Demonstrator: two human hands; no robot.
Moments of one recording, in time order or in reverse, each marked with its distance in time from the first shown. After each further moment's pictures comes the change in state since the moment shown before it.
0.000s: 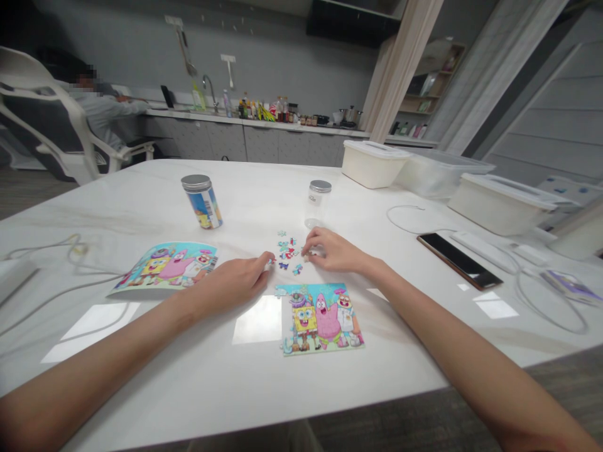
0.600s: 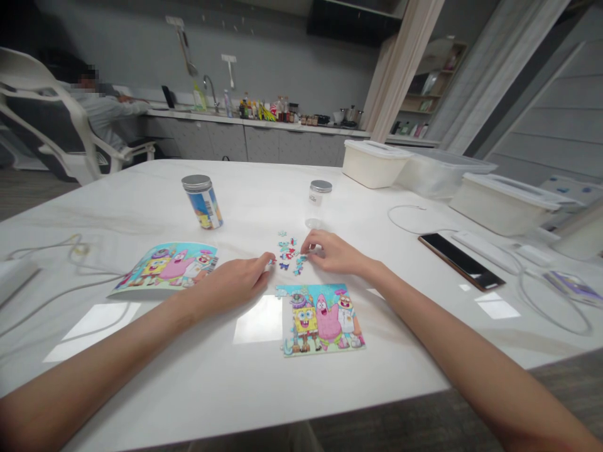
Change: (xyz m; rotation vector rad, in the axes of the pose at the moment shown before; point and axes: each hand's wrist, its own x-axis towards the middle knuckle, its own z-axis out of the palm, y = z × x) left_hand 0.000 -0.001 0.002 0.010 0.006 -0.001; right_hand 0.001 -0.002 0.004 0.004 0.025 -0.039
